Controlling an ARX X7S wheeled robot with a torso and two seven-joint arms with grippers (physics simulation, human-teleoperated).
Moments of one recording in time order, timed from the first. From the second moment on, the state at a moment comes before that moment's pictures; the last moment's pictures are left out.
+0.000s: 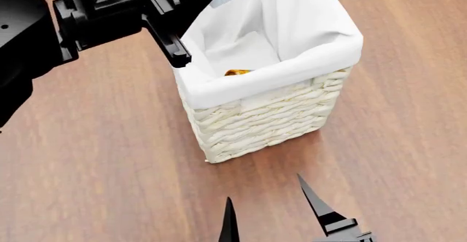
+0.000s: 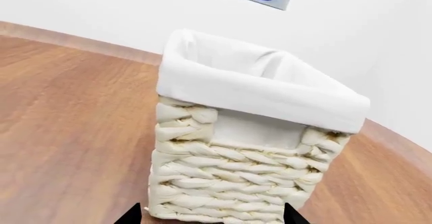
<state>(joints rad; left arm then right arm) -1.43 -0.22 0.67 -0.50 -0.59 -0.48 0.56 0.45 0.75 -0.99 -0.39 0.39 0.03 0.74</state>
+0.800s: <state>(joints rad) -1.40 -0.21 0.72 -0.55 -0.57 -0.46 0.60 0.44 0.76 -0.99 -0.40 0.39 0.03 0.74</state>
